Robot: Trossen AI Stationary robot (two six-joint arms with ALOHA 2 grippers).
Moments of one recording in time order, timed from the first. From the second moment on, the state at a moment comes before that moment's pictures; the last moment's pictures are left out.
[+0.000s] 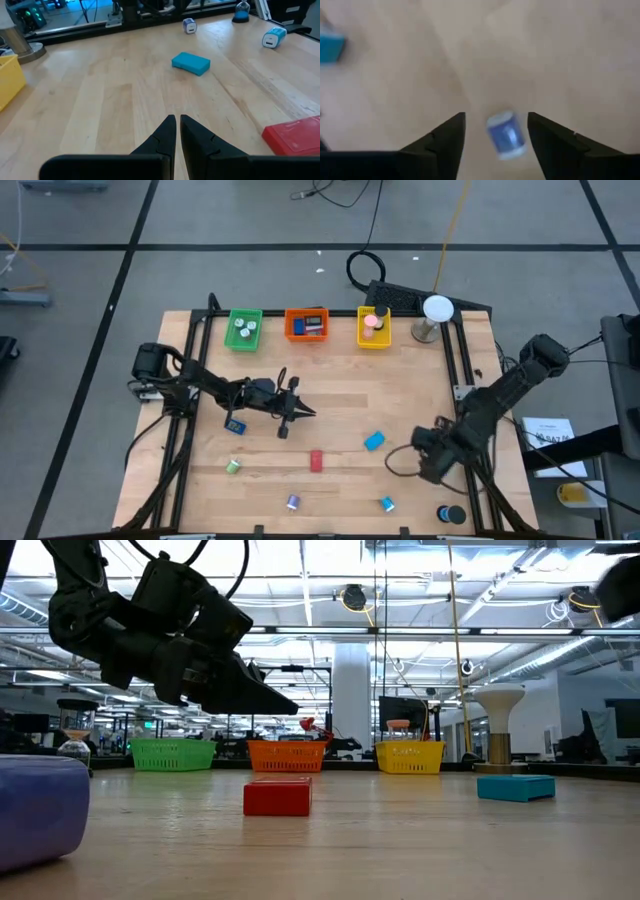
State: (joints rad) left arm -0.02 1.73 0.47 0.97 0.15 0.17; right arm 0.76 1.30 0.82 -0.96 0.05 1.19
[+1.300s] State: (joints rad) left arm -0.01 1.73 0.47 0.94 0.06 0.13; right arm 0.89 1.30 0.62 -0.77 0.10 1.23
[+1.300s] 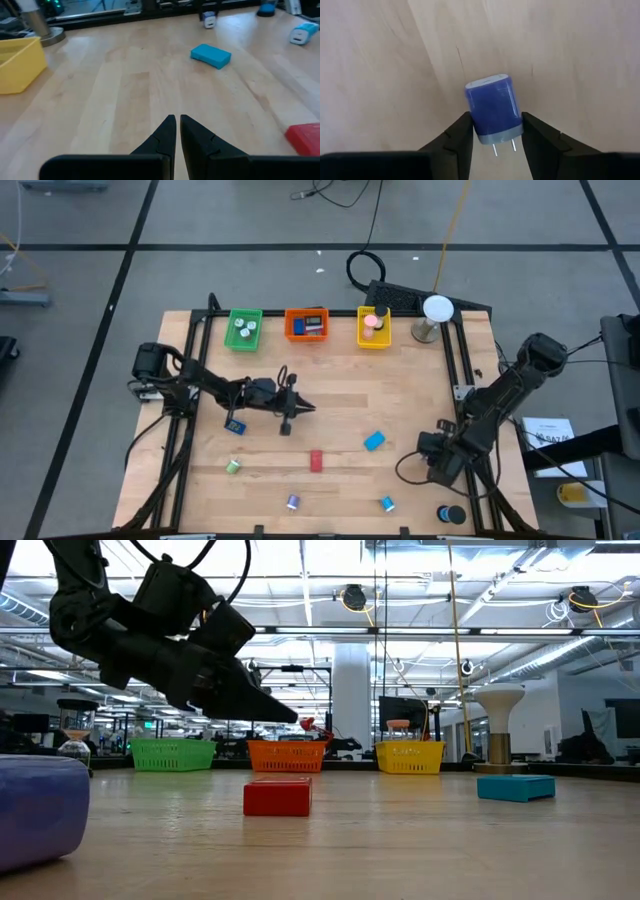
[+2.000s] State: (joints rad) left arm 0.03 1.73 0.47 0.88 -0.04 0.12; right arm 0.06 1.56 0.91 -0.47 0.06 0.29
